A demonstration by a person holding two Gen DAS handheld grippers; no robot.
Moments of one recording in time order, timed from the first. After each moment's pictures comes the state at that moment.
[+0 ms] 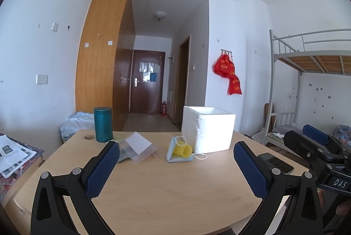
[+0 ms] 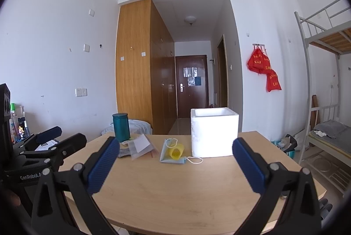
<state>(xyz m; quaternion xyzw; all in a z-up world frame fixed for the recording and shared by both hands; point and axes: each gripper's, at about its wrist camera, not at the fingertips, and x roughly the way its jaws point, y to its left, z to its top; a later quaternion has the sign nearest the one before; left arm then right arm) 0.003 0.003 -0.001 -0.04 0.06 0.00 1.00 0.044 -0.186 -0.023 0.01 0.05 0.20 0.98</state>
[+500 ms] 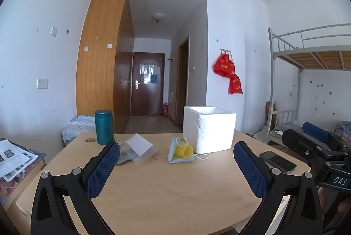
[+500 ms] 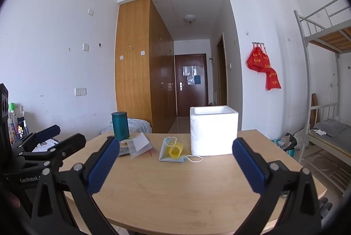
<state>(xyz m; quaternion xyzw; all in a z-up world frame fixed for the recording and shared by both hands) 0.003 -0.002 -0.006 -0.02 0.06 0.00 1.00 0.044 -0.190 -0.021 0.01 0.06 0.20 0.98</state>
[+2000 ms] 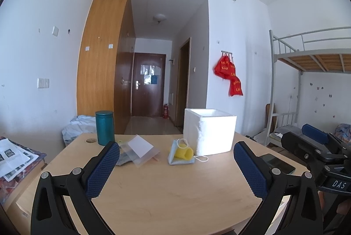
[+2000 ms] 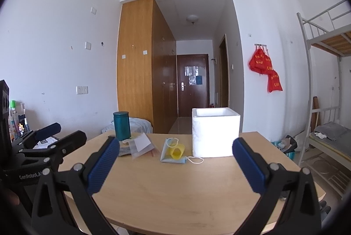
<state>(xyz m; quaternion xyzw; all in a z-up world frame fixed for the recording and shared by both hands) -0.001 -0.001 -0.002 -0.03 0.05 0.00 1.00 0.049 -0.185 -0.022 0.00 0.05 0.20 0.98</state>
